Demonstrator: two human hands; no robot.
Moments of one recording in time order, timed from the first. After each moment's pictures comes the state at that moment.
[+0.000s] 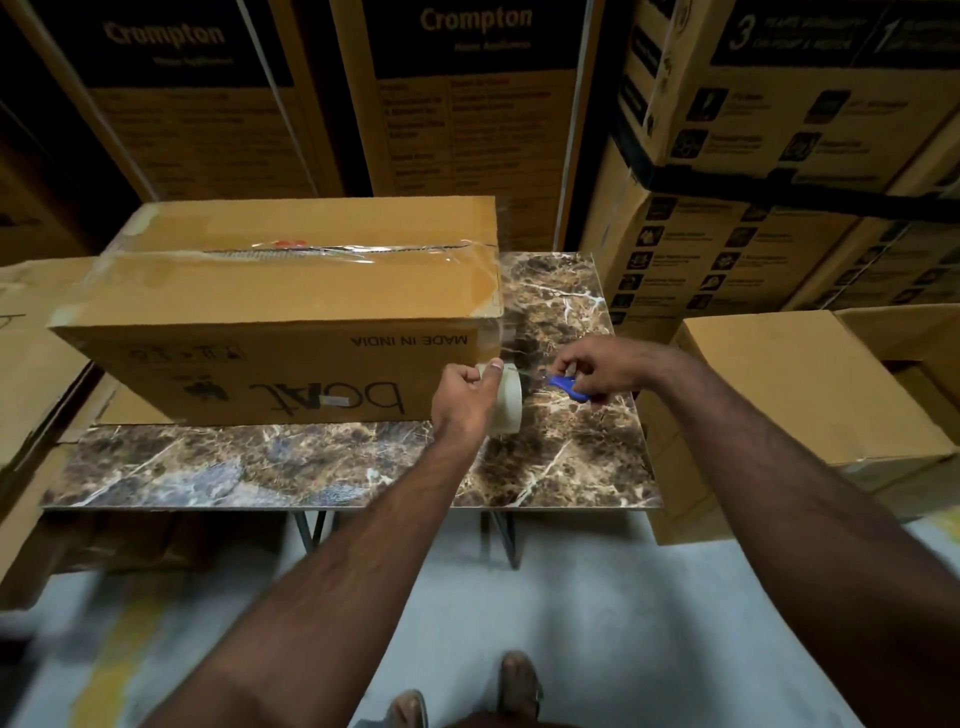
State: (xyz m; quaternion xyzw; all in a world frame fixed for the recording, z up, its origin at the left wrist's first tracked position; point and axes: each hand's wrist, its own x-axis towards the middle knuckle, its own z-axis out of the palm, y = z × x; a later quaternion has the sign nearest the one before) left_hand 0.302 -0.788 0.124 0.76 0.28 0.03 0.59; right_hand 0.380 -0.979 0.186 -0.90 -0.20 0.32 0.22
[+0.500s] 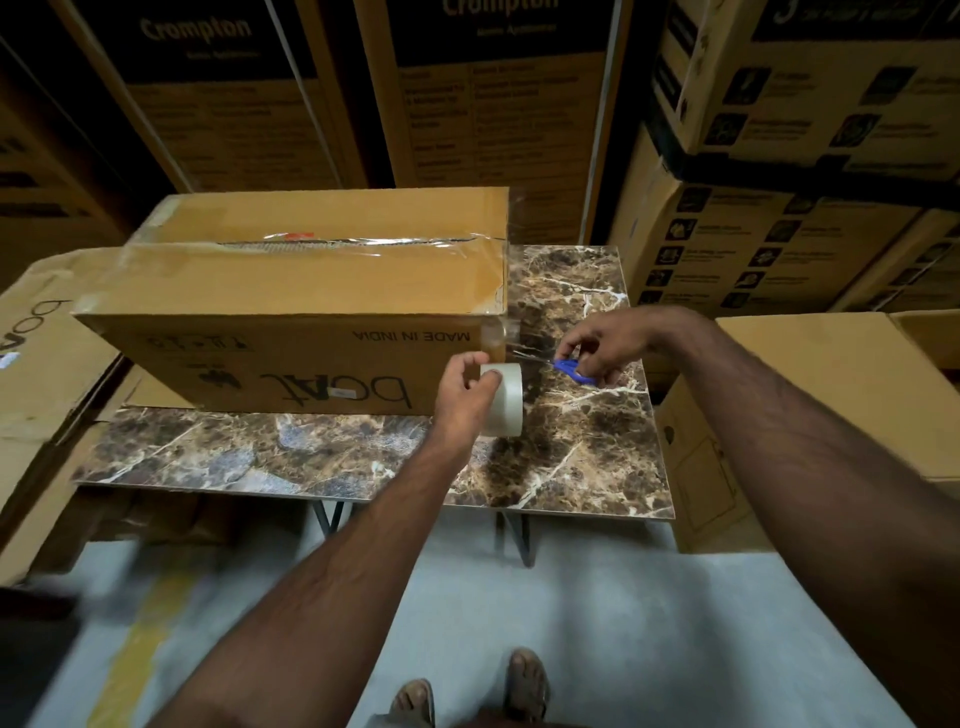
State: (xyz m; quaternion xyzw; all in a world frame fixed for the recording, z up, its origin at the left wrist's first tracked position) left_hand 0.298 -0.792 0.121 0.69 0.24 0.01 0.68; right_hand 0.432 -0.984 0.189 -0.85 -0.23 0.43 0.21
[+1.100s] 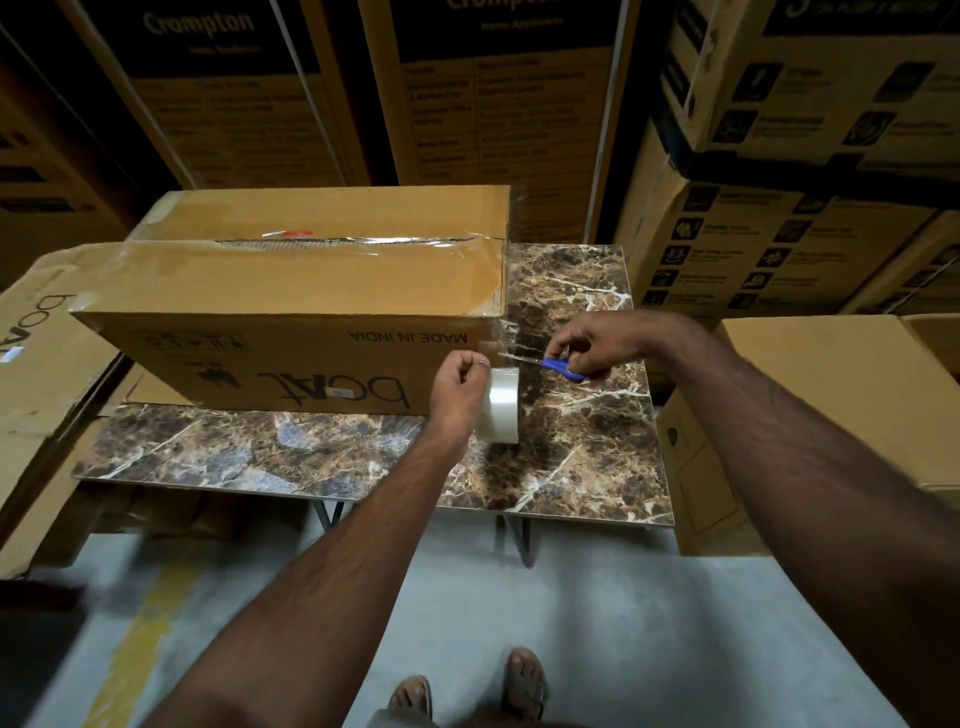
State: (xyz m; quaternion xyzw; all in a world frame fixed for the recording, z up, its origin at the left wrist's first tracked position) left_hand 0.312 -0.789 0.117 0.72 0.25 0.05 0.65; right_hand 0.434 -0.975 0.186 -0.85 -0.30 0.37 0.21
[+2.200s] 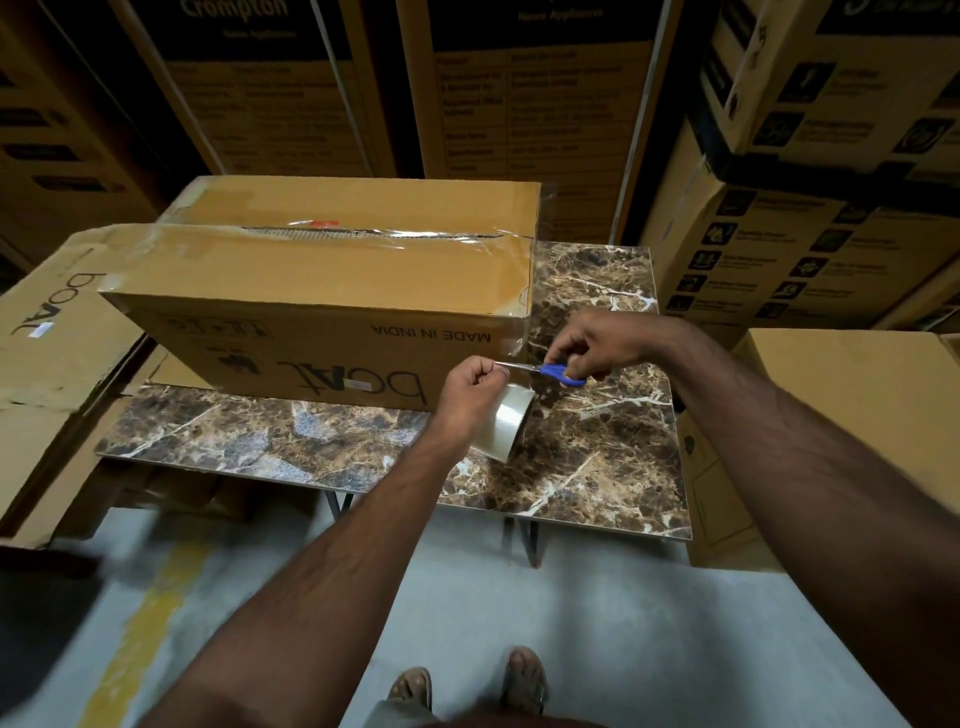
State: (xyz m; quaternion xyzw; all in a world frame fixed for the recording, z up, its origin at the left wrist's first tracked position) left_hand 0.311 -0.771 0.111 0.73 0.22 -0.01 0.64; right_hand 0.438 -0.949 0.183 -0.84 -0.37 0.34 0.19
